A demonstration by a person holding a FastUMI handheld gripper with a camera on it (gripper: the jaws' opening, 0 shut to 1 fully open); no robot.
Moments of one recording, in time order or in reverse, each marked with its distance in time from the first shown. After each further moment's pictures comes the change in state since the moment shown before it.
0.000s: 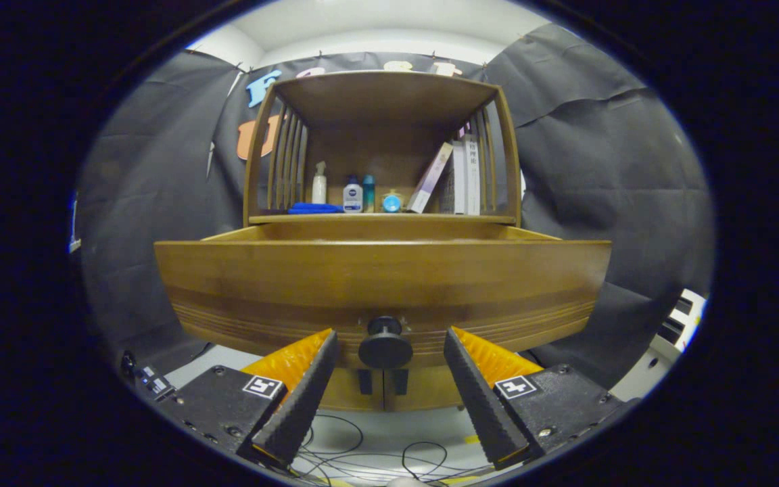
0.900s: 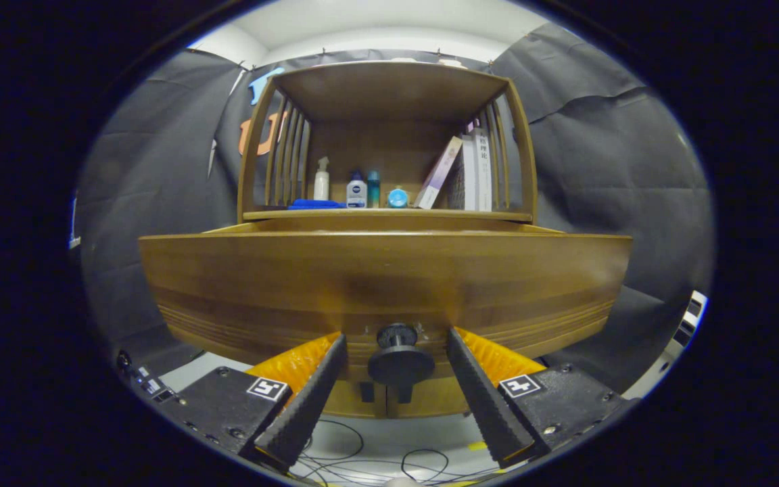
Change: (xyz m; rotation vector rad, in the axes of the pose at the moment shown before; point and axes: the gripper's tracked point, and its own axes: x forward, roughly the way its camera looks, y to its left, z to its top) arm 0.035 -0.005 0.009 -0.005 -0.007 0.031
